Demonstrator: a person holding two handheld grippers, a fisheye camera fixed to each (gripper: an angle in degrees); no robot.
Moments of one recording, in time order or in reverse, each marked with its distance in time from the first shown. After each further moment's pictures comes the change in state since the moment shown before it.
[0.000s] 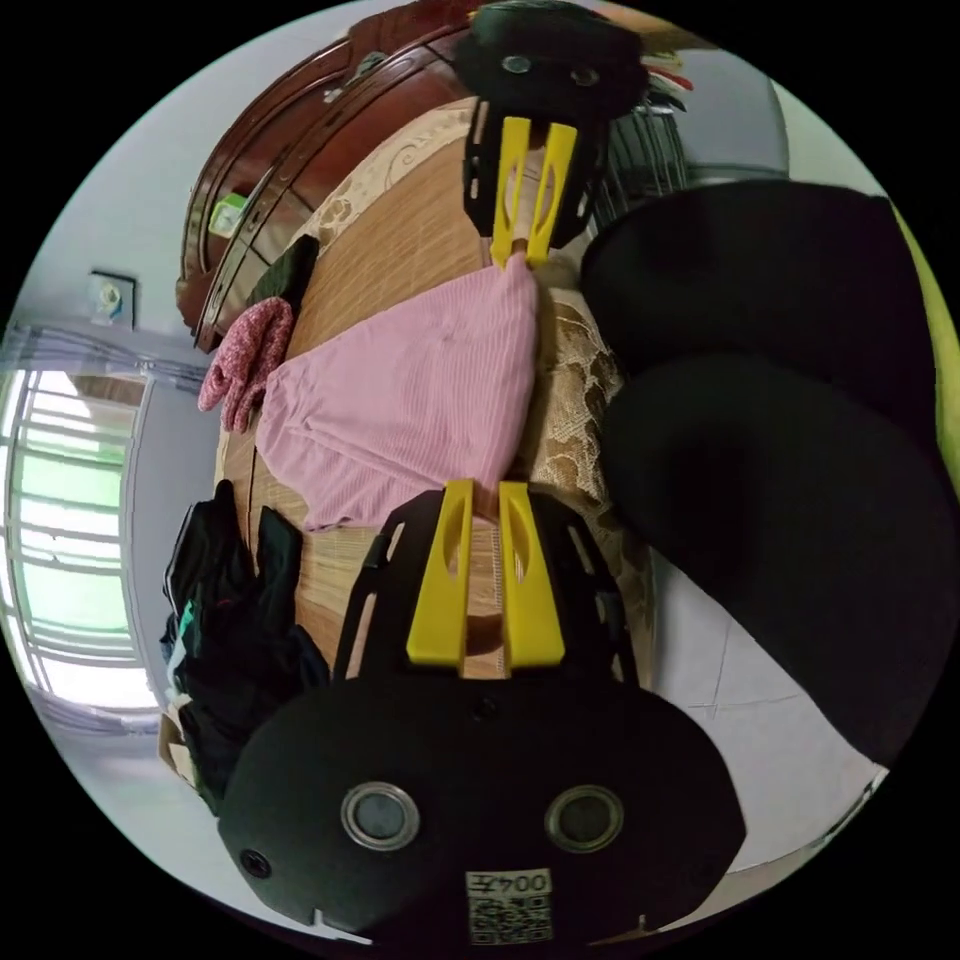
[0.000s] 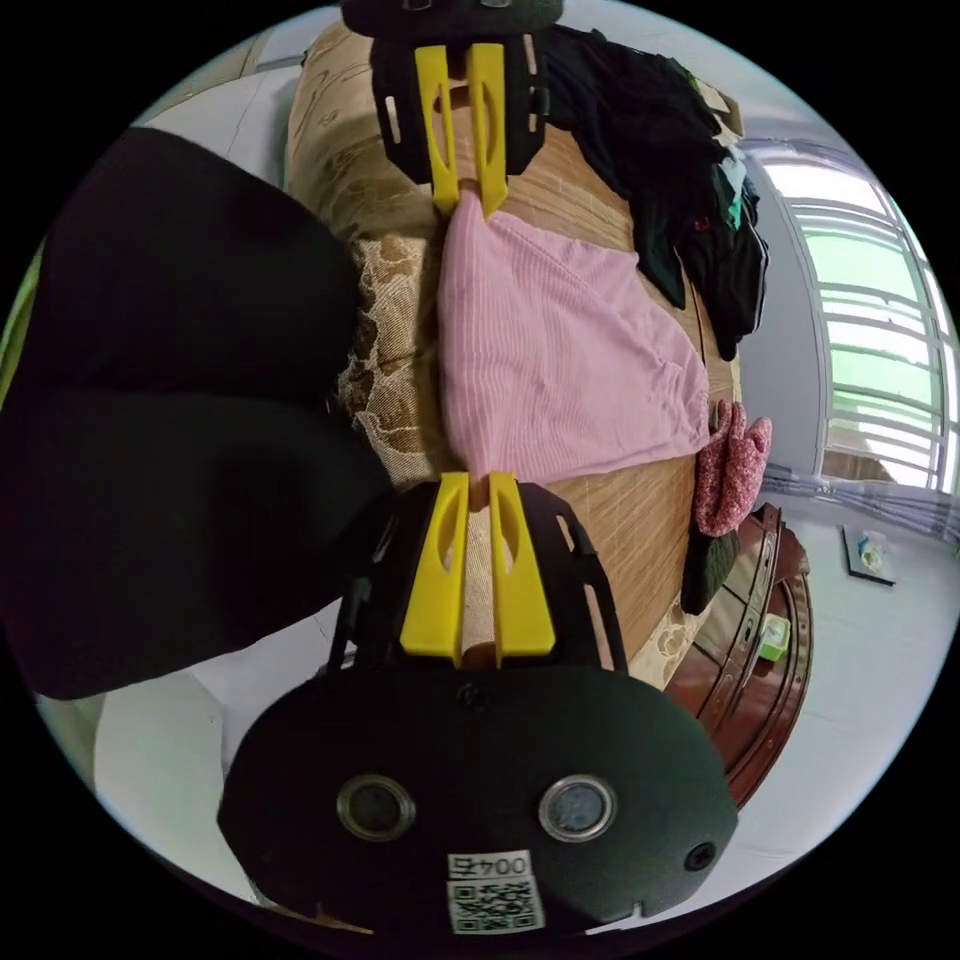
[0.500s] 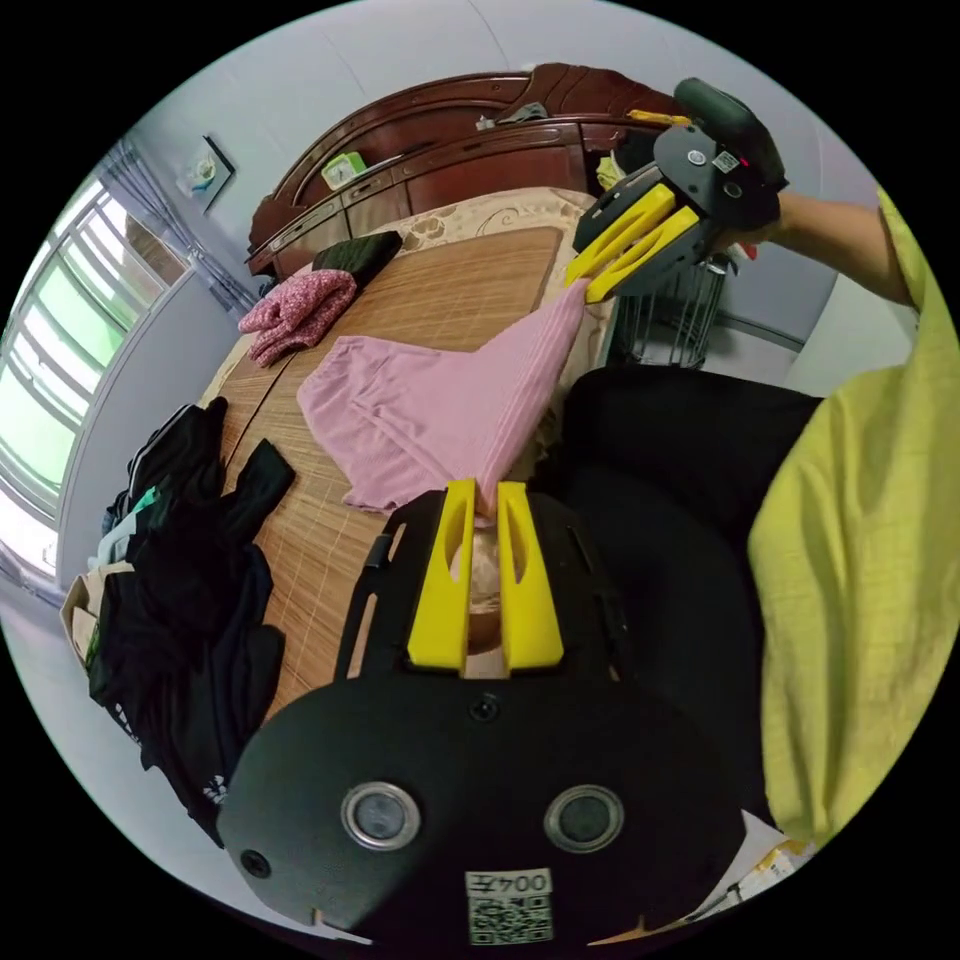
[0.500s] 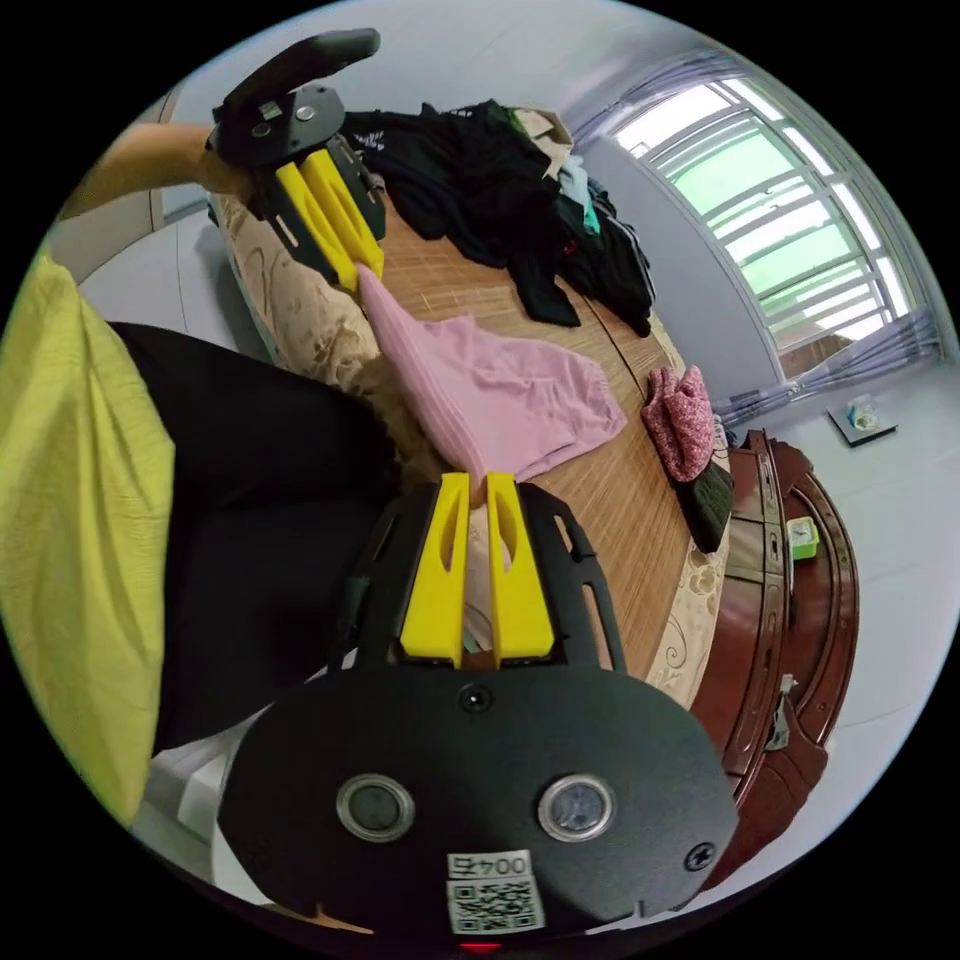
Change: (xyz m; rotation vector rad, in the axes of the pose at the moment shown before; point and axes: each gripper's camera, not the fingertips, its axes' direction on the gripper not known) left arm -0.060 0.093 -0.079 0.122 0.165 -0.328; right arm 0.072 0.061 -0.133 0.200 -0.029 0.356
